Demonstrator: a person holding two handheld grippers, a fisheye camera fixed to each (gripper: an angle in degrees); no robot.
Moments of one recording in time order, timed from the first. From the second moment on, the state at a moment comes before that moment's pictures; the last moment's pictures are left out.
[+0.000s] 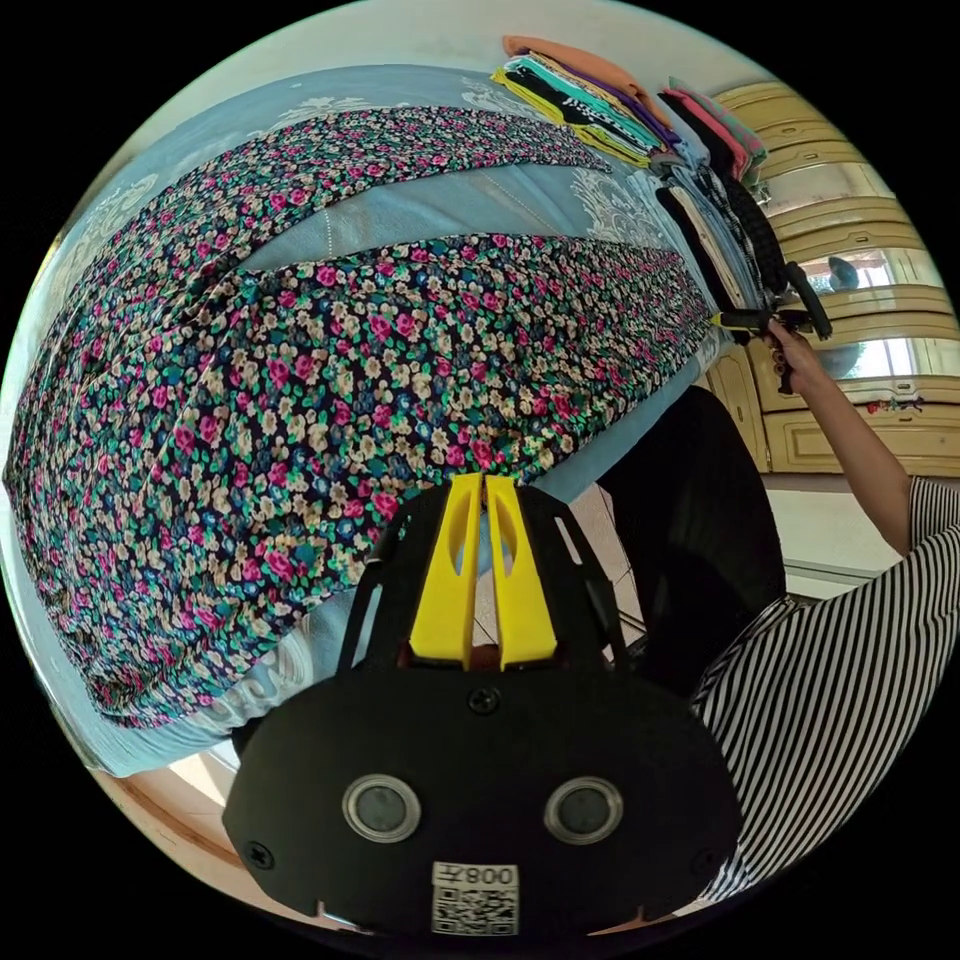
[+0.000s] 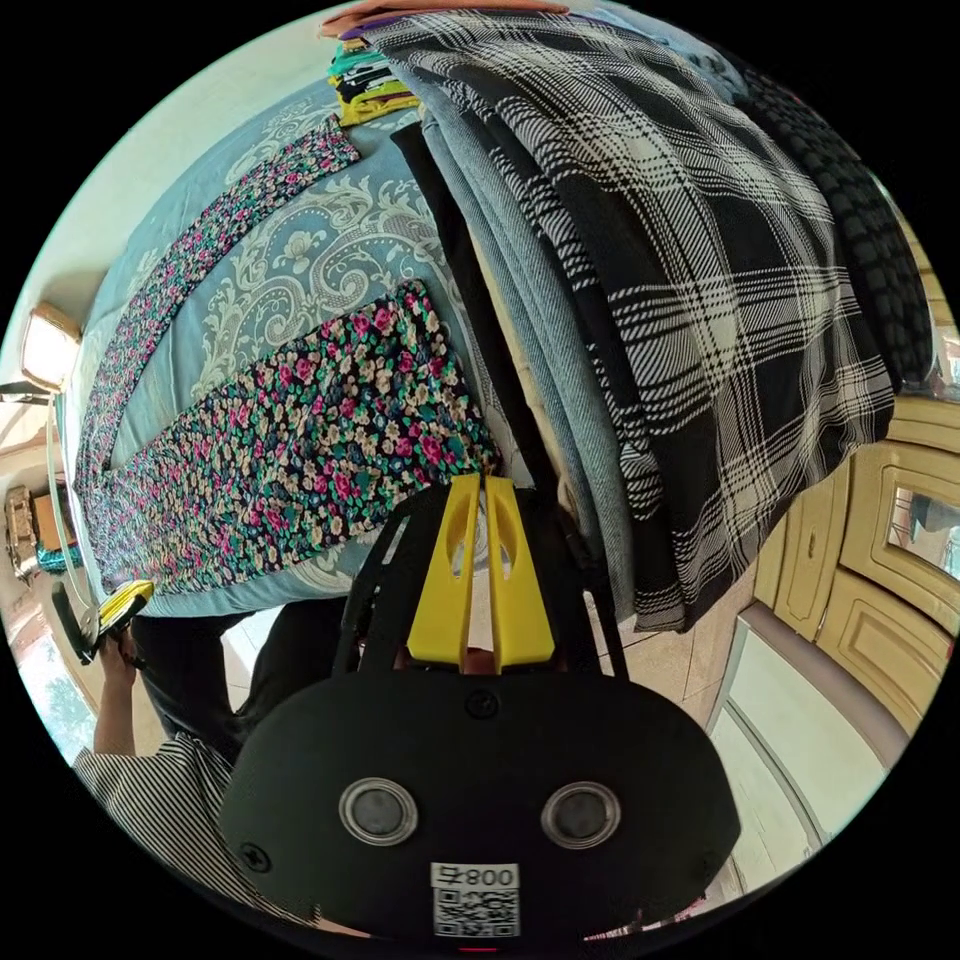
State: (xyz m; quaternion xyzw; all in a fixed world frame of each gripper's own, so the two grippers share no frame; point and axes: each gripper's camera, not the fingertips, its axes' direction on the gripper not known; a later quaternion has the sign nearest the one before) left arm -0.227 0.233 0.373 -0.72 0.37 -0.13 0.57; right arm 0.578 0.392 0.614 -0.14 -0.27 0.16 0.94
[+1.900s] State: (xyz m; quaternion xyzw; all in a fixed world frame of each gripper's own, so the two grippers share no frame) left arm -0.613 0.356 0.106 -0.63 0.13 -0.50 0.58; right arm -0.138 0.286 0.532 0.07 -0.30 -0.44 0.84
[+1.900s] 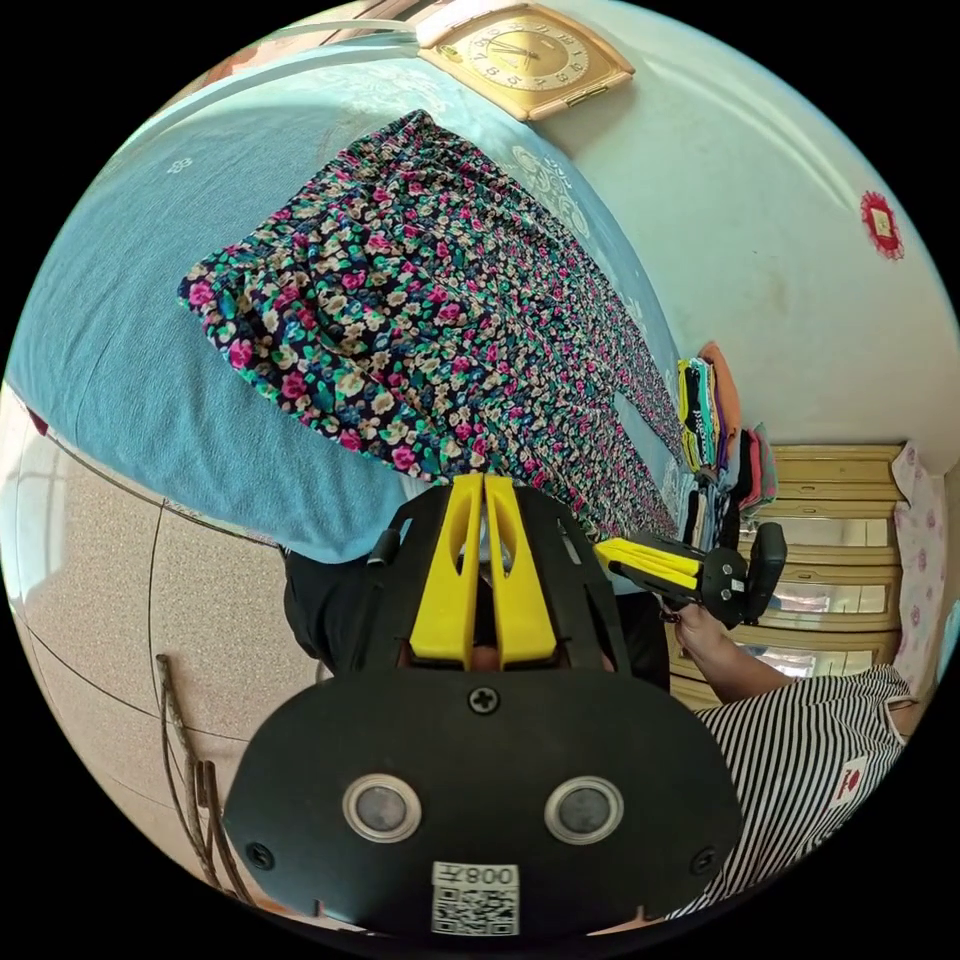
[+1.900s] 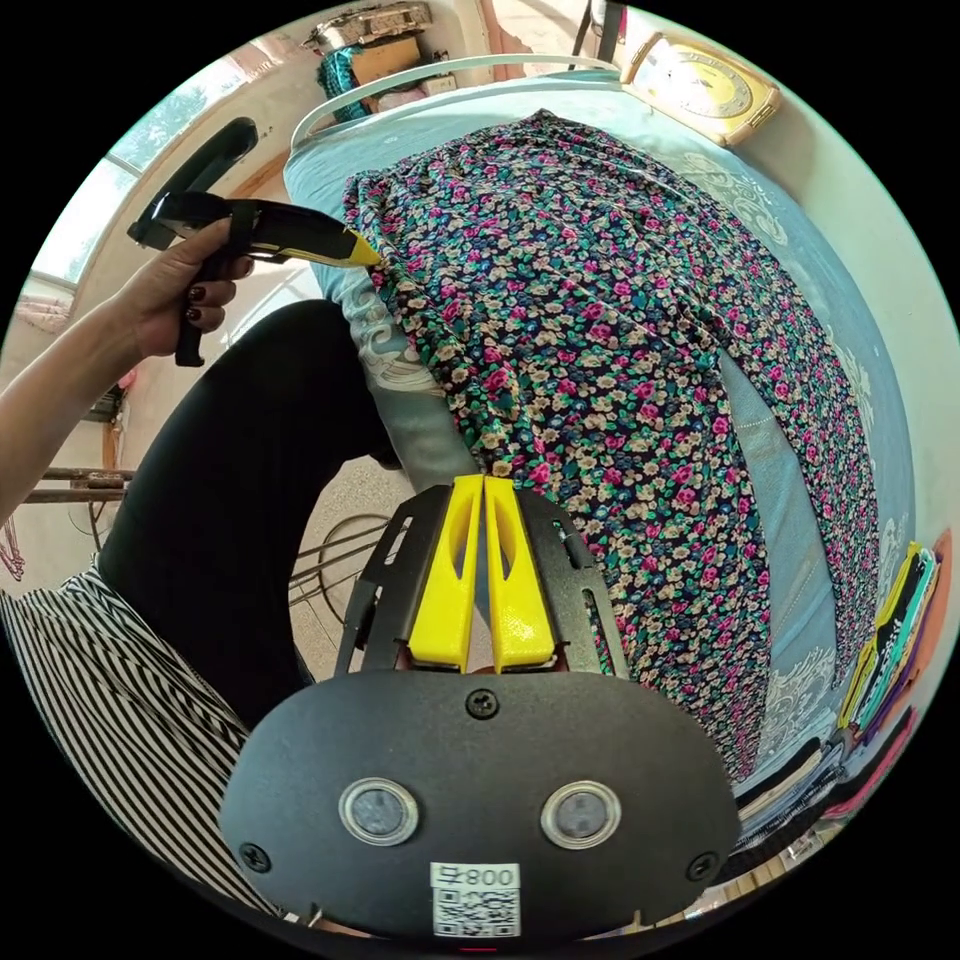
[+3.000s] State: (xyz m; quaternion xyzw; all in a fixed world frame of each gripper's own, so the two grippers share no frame) left arm -0.601 0.319 0.248 -0.60 0.27 -0.36 0.67; right arm -0.085 -0.038 0.624 -0.02 -0.56 -0.18 0.81
